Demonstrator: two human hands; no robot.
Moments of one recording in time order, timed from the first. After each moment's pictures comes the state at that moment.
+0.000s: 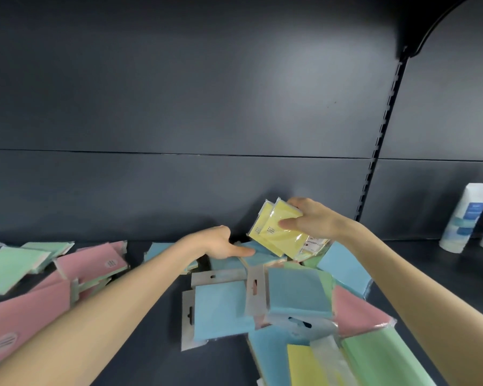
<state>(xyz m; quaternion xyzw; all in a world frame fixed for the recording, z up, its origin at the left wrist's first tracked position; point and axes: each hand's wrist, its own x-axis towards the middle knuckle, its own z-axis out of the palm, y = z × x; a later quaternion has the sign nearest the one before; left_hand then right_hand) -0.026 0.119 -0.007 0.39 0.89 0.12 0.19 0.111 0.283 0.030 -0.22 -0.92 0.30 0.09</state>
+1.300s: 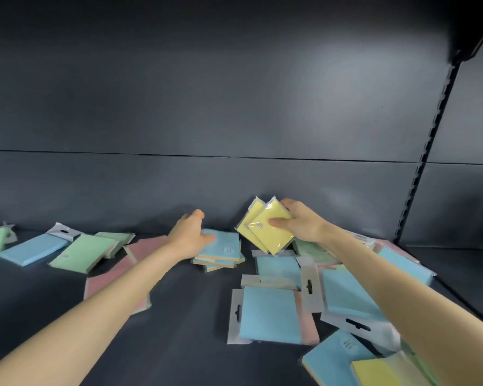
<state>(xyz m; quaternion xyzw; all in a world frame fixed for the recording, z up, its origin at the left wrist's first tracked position) -0.068 0.001 -0.014 0.28 0.92 0.28 -0.01 0.050 0.211 0.013 -0.13 -0.90 0.39 0.13</state>
